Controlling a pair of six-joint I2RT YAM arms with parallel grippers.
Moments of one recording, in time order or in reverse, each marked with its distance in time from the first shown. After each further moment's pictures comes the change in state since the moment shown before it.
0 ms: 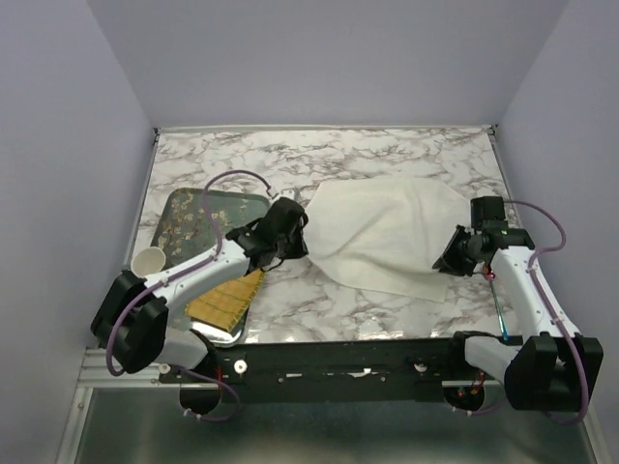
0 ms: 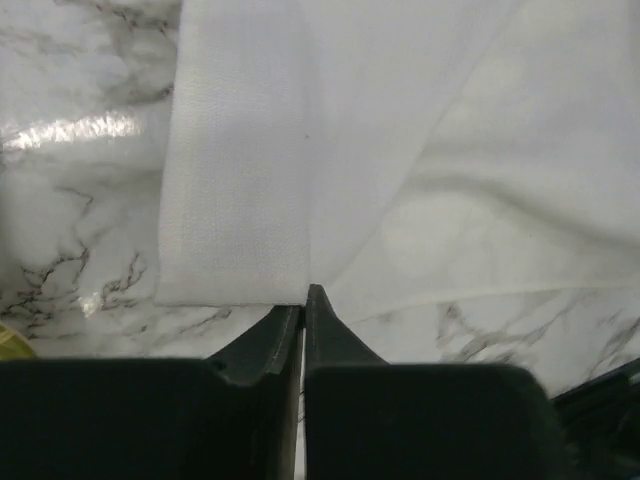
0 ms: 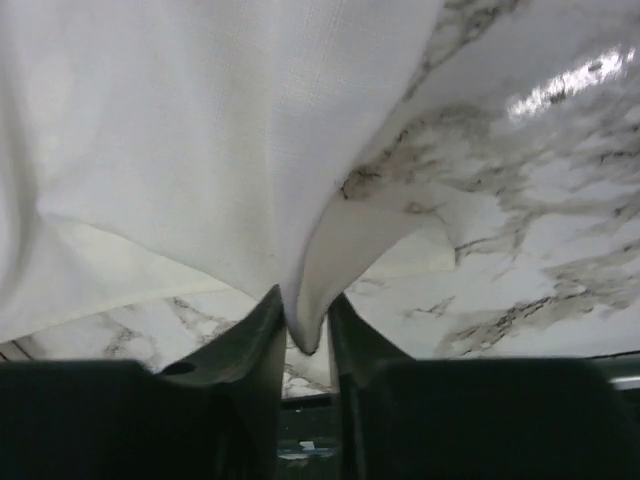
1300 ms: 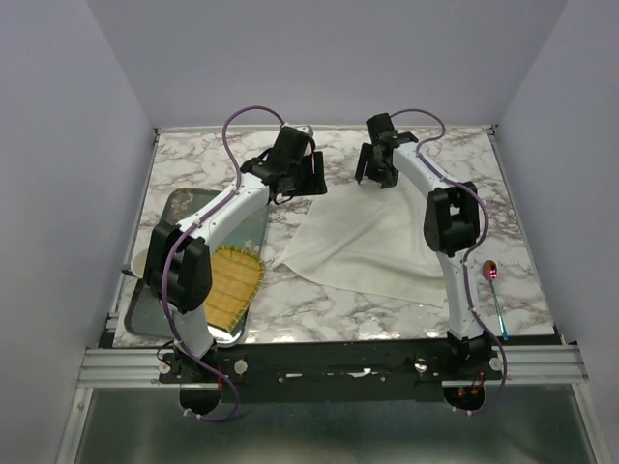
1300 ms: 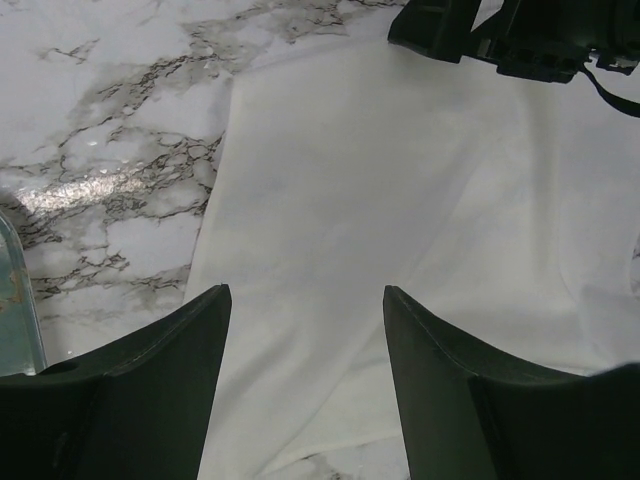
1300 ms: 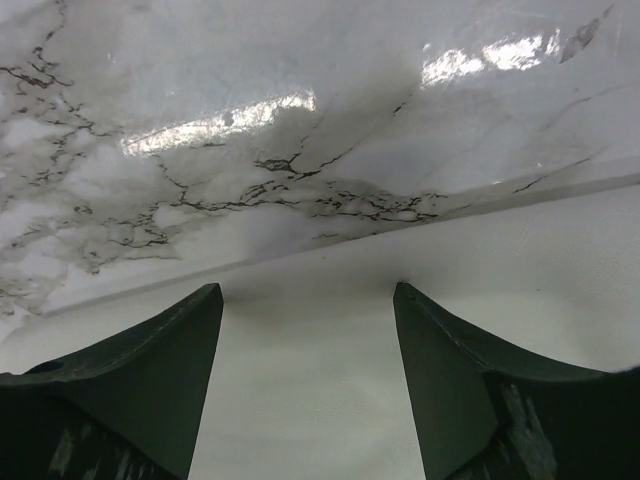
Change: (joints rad) left arm 0.145 0.392 0.609 -0.193 0.156 0.211; right arm 0.364 1.263 1.252 0.075 0.248 -0.033
